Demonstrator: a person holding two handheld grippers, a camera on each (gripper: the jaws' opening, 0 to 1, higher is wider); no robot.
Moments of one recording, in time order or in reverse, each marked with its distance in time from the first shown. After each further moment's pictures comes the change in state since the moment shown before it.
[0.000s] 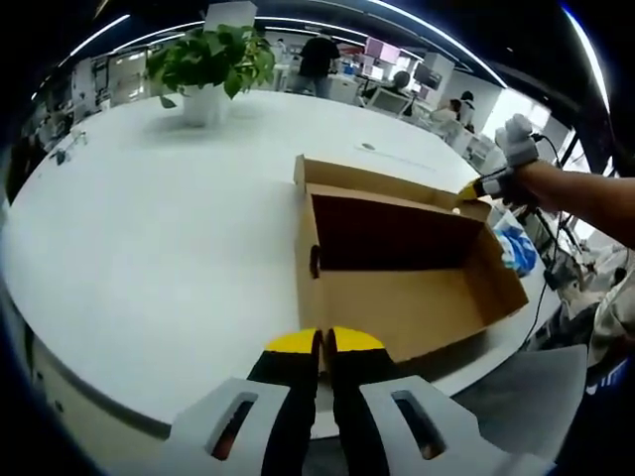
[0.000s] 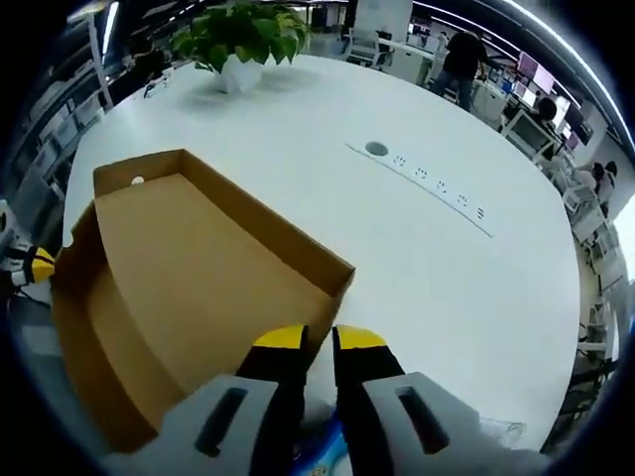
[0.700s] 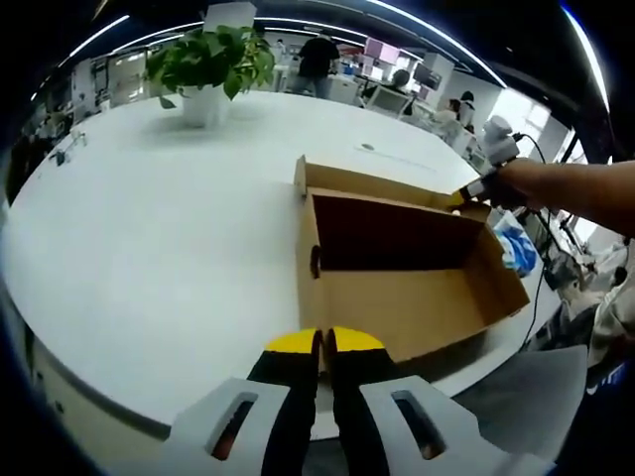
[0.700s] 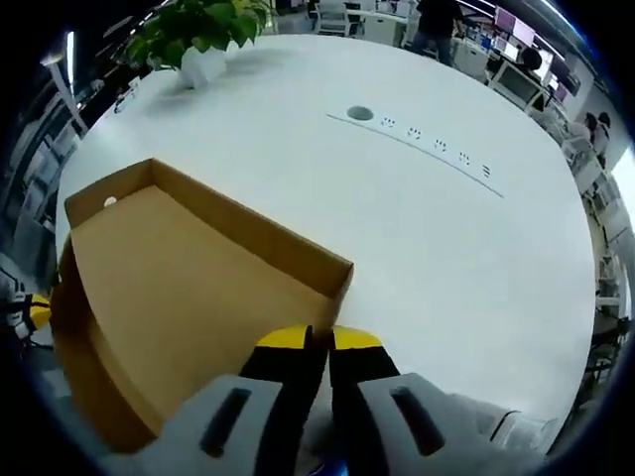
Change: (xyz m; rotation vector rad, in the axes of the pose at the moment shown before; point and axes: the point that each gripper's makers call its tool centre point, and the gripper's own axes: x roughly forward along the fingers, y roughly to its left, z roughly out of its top) left arm 0.000 -0.001 0.001 -0.001 -0.003 0.003; right arm 0.021 -0.005 -0.001 0.132 0.062 0.006
